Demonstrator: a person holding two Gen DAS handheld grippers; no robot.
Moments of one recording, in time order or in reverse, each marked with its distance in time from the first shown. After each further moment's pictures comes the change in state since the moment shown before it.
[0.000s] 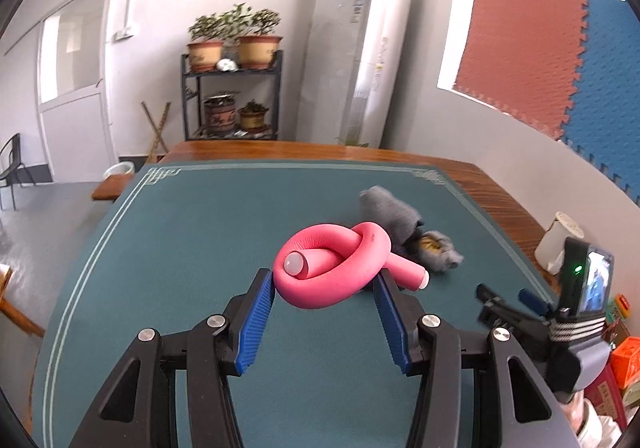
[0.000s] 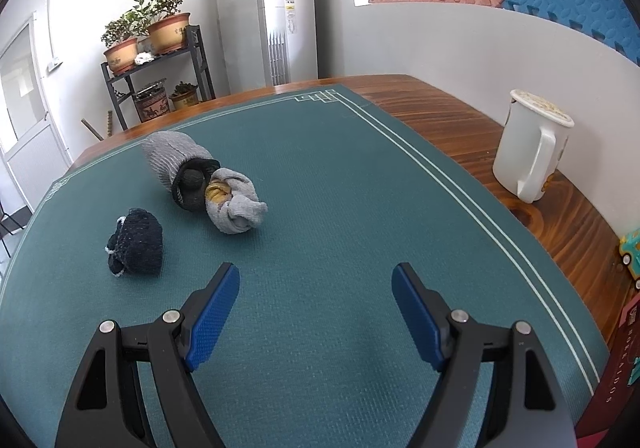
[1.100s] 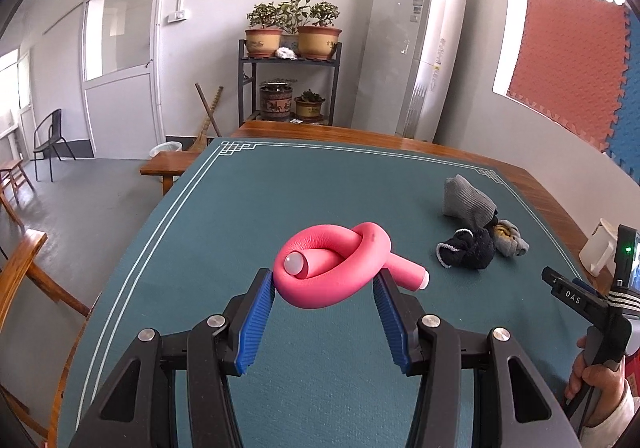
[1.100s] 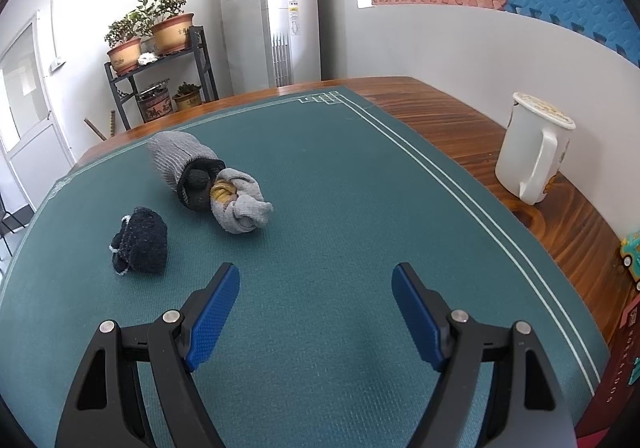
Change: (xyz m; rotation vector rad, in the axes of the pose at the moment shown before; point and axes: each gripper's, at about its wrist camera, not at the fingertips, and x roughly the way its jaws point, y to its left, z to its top) left arm -0.019 0.078 -0.032 -0.079 0.016 0.133; right arm -0.002 0.000 -0.002 -0.003 -0.008 0.017
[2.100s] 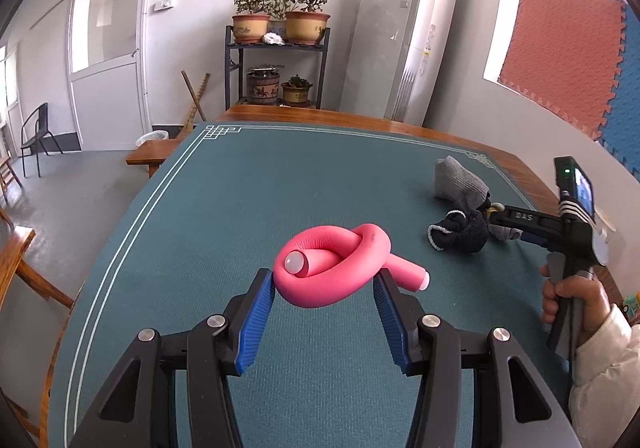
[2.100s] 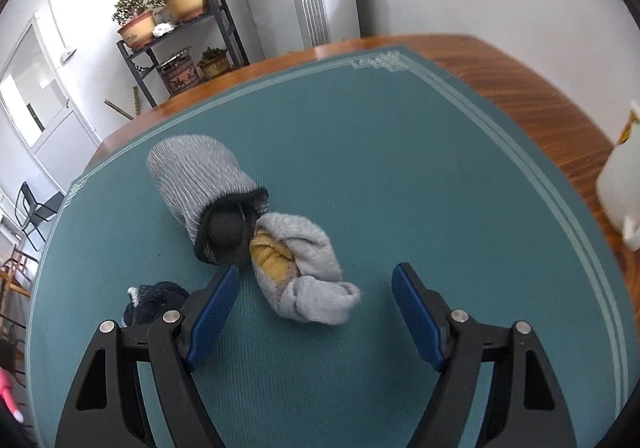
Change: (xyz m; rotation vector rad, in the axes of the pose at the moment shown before) left arm 0.014 -0.004 -0.007 0.012 0.054 -0.042; right arm 0.096 0.033 0.051 0.021 0.209 0.151
